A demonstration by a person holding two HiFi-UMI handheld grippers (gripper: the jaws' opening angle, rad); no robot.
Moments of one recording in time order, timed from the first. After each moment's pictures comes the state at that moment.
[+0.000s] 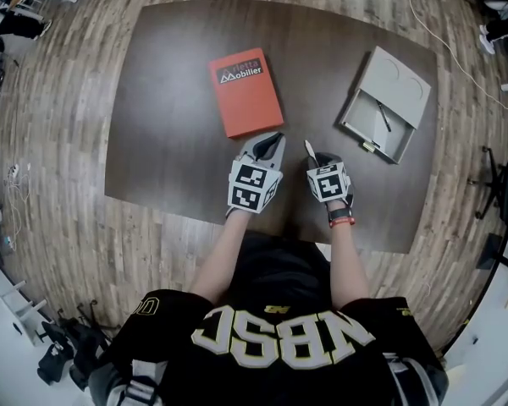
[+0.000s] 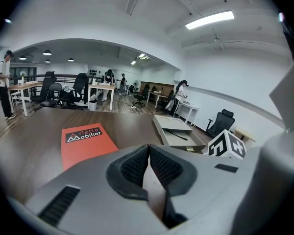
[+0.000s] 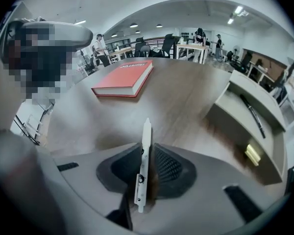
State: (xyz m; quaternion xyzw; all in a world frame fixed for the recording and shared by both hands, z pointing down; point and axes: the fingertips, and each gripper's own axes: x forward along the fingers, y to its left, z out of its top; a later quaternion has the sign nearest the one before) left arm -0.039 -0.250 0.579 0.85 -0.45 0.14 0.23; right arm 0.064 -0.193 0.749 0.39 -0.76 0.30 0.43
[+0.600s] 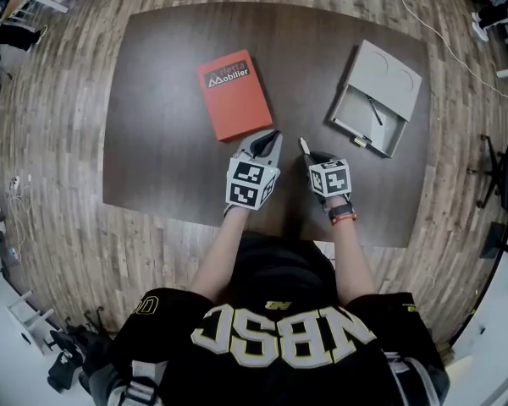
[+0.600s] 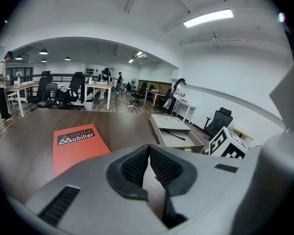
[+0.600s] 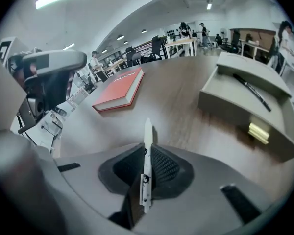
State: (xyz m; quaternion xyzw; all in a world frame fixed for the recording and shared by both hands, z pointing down) left arm -0.018 -0.258 0.581 0.86 -0.44 0.15 0.23; right arm 0.075 -0.196 0.746 0.40 -0.76 0.38 0.35
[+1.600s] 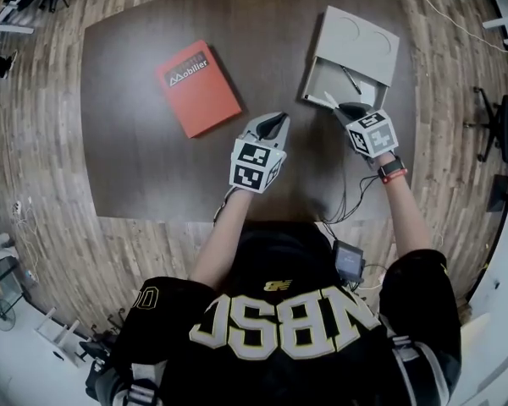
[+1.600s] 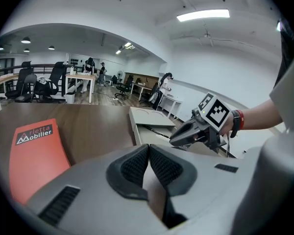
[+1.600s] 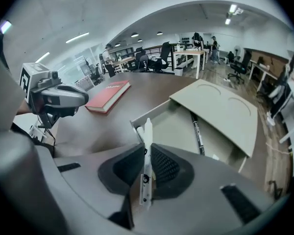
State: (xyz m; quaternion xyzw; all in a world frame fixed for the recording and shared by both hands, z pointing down) left arm 0.080 -0.264 0.601 0.89 -0.35 0.17 0.25; right arm 0.223 -0.263 0.685 0.38 -0.79 0.29 0.39
